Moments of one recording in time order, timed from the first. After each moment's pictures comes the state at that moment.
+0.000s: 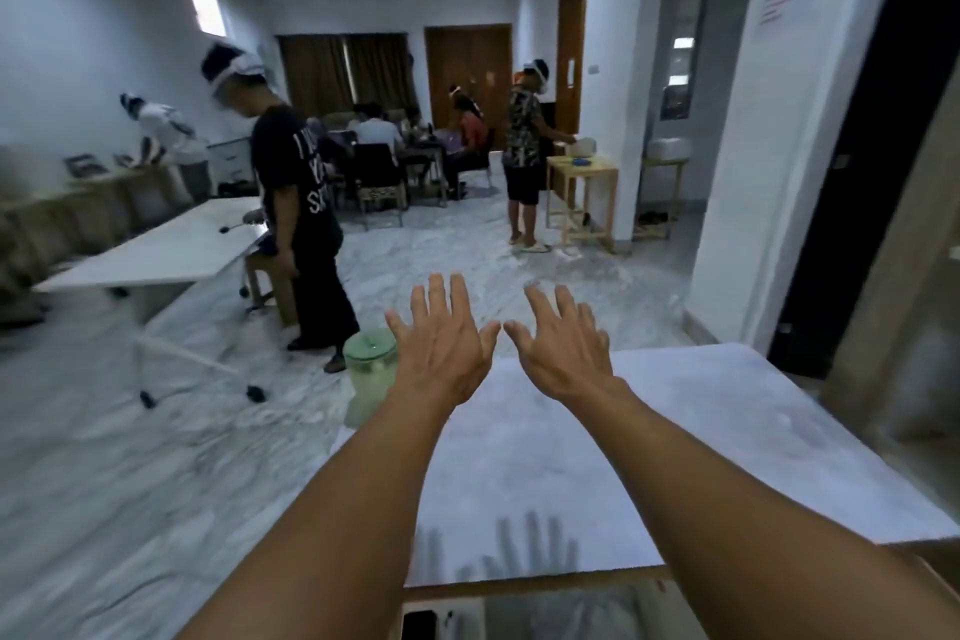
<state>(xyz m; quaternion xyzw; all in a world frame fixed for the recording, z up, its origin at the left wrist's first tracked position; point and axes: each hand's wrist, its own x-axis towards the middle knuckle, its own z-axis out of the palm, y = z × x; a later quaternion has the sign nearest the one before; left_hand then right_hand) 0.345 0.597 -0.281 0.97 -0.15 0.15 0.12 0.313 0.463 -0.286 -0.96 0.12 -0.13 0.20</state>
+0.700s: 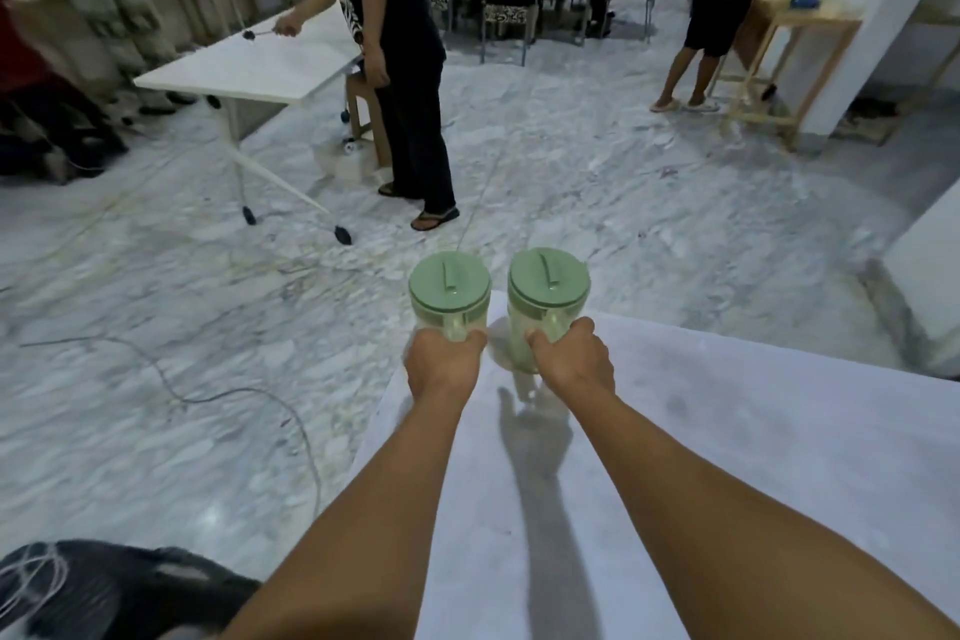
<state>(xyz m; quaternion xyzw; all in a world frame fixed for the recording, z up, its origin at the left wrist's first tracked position) 0.568 0.656 -0.437 0.79 0.32 -0.01 0.53 0.587 0.527 -0.449 -0.89 0.23 0.08 0.38</state>
